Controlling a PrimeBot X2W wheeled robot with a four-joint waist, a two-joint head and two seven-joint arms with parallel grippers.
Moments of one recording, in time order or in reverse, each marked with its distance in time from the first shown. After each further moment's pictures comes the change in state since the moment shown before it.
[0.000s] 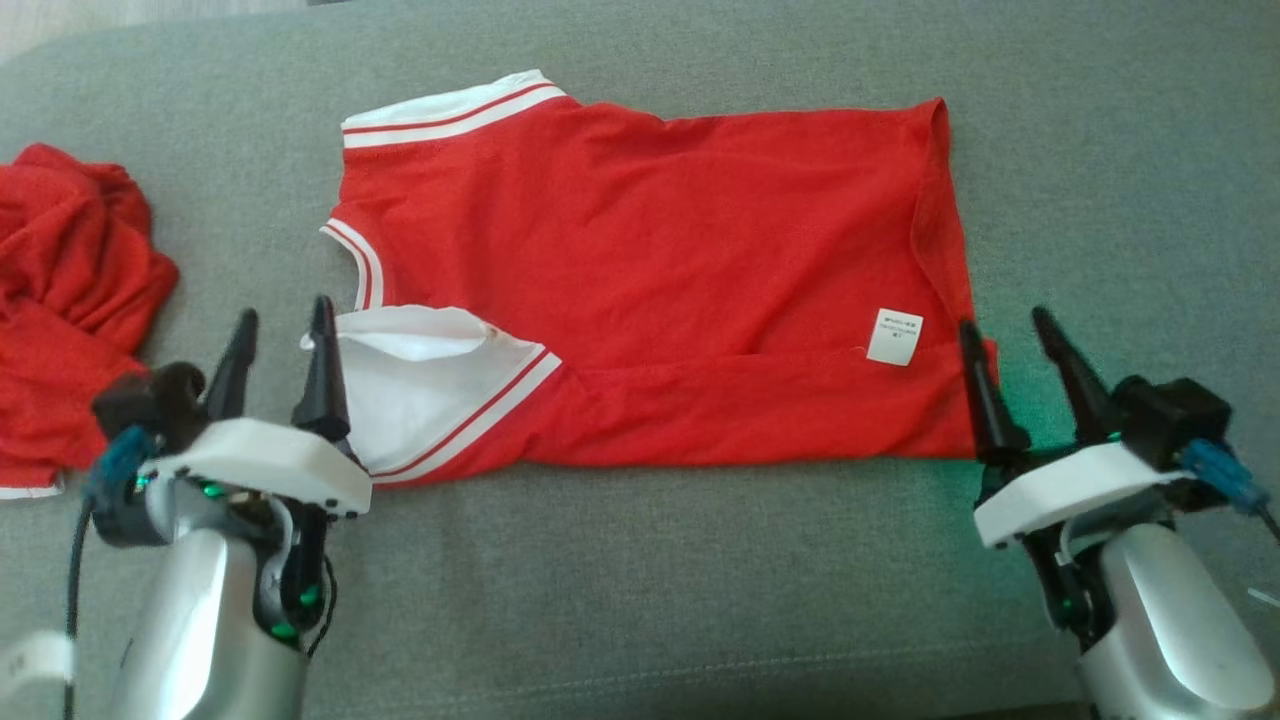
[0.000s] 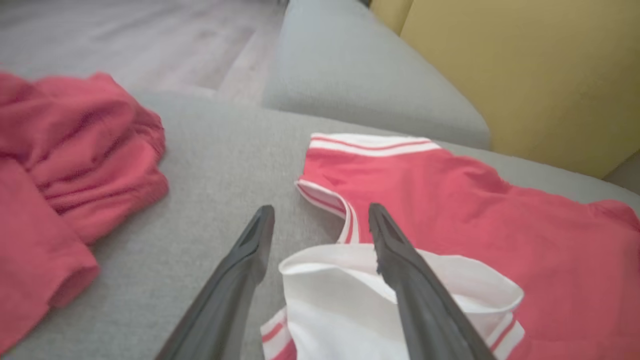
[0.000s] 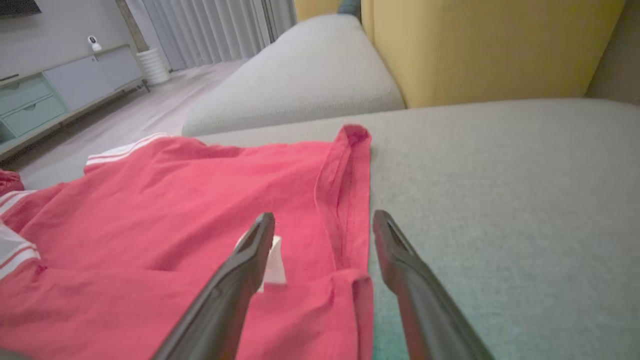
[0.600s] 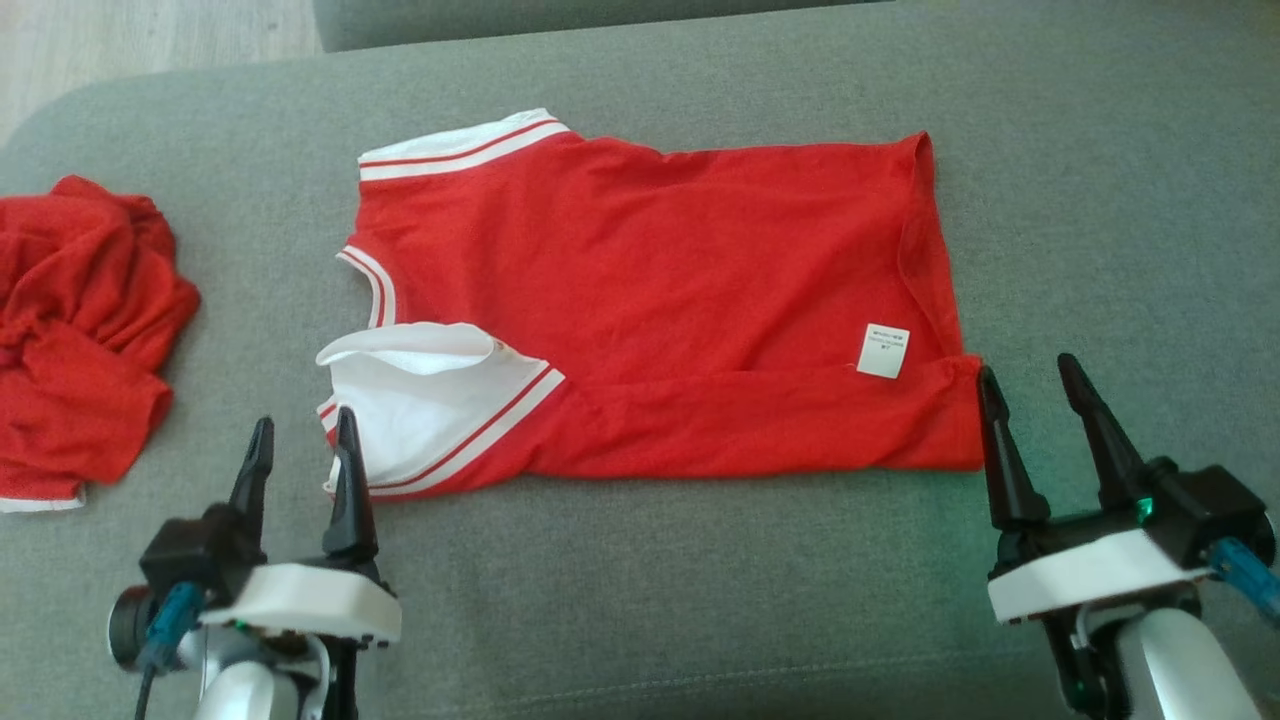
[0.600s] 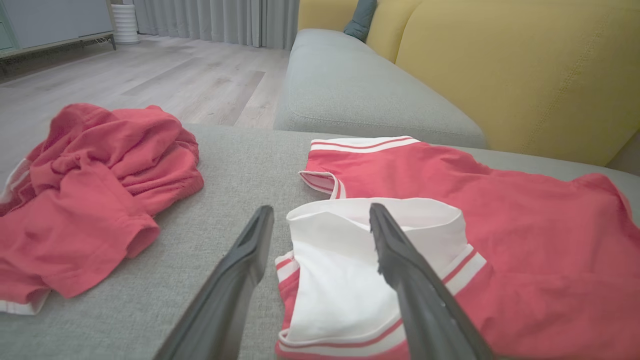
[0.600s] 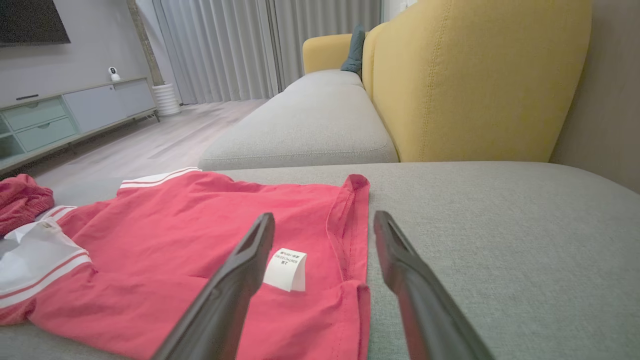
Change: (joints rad) left arm 0.248 -0.023 -0.032 -0.167 0.134 0.077 -0.179; right arm 0.198 0.040 -0.076 -0.252 -0.126 0.000 -0.052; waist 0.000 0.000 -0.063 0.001
